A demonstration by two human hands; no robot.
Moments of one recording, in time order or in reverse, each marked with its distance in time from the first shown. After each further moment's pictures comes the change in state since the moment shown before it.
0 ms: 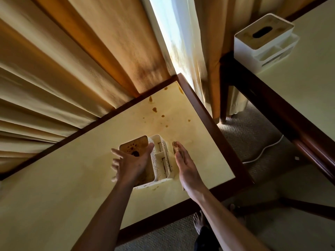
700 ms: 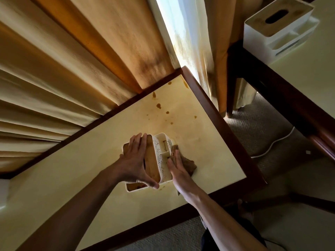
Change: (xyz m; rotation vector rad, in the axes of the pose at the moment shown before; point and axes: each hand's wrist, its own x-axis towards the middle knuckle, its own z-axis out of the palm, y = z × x) left_hand 0.035 0.002 -0.038 0.850 -0.462 0.725; right_hand 0.023 0.035 0.030 -0.045 -0.072 0.188
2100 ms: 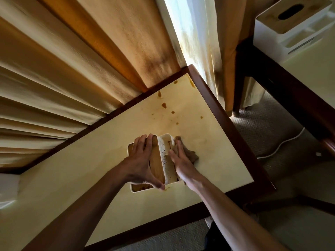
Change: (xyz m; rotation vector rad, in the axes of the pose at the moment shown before) left_hand -0.001 0.006 -0.001 -0.017 0.031 -0.024; right_hand 0.033 -0.020 -0.005 -0.005 -0.001 -0.005
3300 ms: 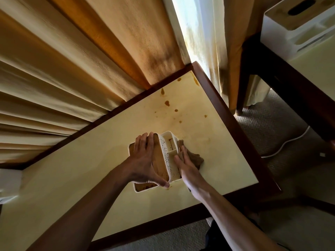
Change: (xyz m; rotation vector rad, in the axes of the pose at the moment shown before) left_hand 0.001 -0.001 0.003 -0.017 -0.030 -0.034; right_hand -0.013 0.022 -0.001 0.116 -0.013 0.033
